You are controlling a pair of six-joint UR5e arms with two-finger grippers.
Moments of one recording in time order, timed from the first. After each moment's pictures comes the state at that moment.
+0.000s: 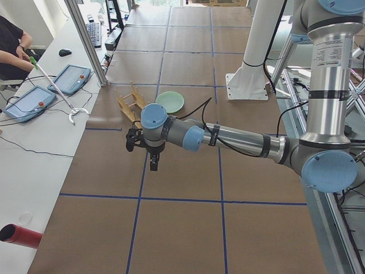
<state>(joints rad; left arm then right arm) -1.40 -1.55 -1.79 -1.77 -2.41 -0.46 1.62 -1.69 1.59 -1.59 2.30 -0.07</state>
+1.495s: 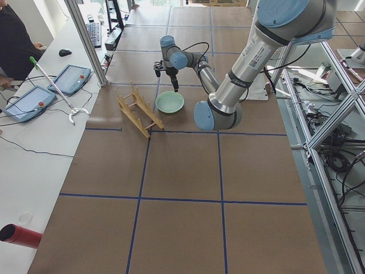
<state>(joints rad) -0.64 -2.37 -1.51 -1.46 -2.05 -1.36 1.62 -1.69 1.60 -1.59 2.30 -0.07</state>
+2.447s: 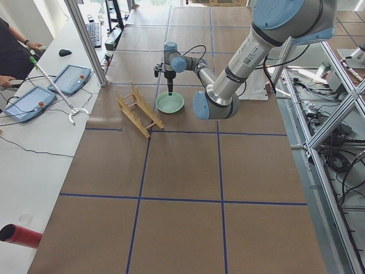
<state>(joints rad) -0.58 -2.45 -1.31 -1.61 -1.86 -1.26 1.62 -1.69 1.60 -1.59 2.30 -0.07</state>
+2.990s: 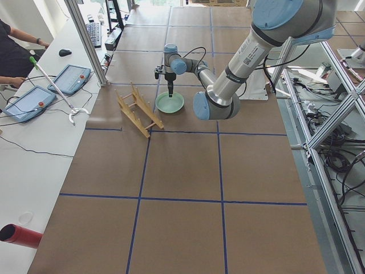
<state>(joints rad) -0.57 -2.44 -1.29 -1.62 -1.85 -1.26 1.62 -1.69 1.60 -1.59 2.30 -0.07</state>
